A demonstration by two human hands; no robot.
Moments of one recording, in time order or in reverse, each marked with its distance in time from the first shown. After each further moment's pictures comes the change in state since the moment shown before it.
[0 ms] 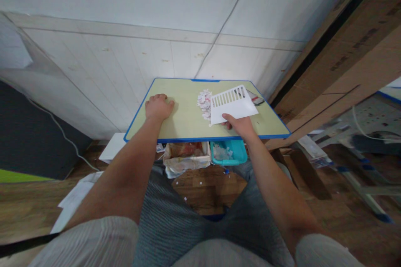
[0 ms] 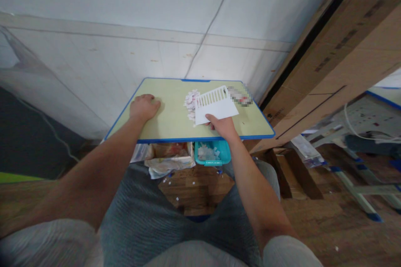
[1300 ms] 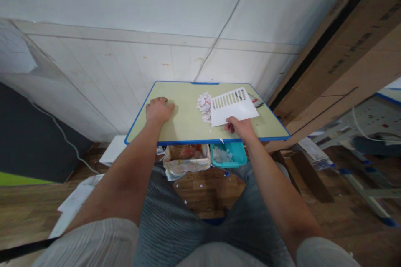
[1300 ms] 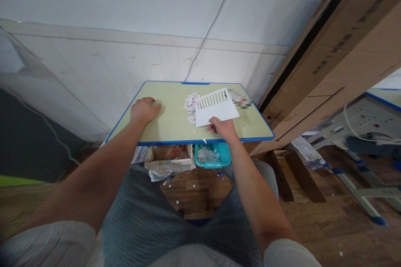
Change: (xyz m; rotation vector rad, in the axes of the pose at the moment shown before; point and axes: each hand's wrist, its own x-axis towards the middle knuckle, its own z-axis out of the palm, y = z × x) left_hand -0.002 0.000 -0.004 0.022 -0.002 0.007; right_hand -0.005 -0.008 0.000 0.038 0.008 0.039
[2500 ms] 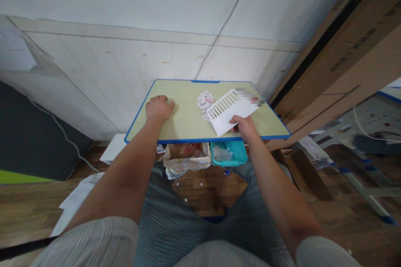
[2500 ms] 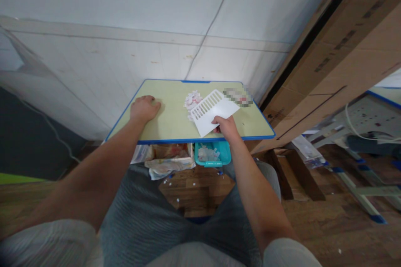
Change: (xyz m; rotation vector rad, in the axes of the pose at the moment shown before) left_hand 0.001 0.000 0.001 -0.017 -0.004 -0.007; right_hand 0.001 0.001 -0.002 0.110 0.062 0.059
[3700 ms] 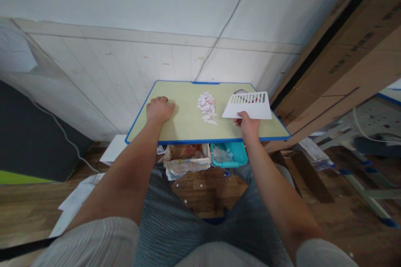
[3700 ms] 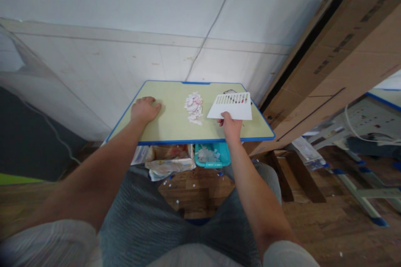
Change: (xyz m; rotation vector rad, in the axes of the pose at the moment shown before) left_hand -0.003 0.004 -0.005 0.035 -0.013 -0.004; right_hand 0.019 0.019 0.000 0.072 0.346 -0.159
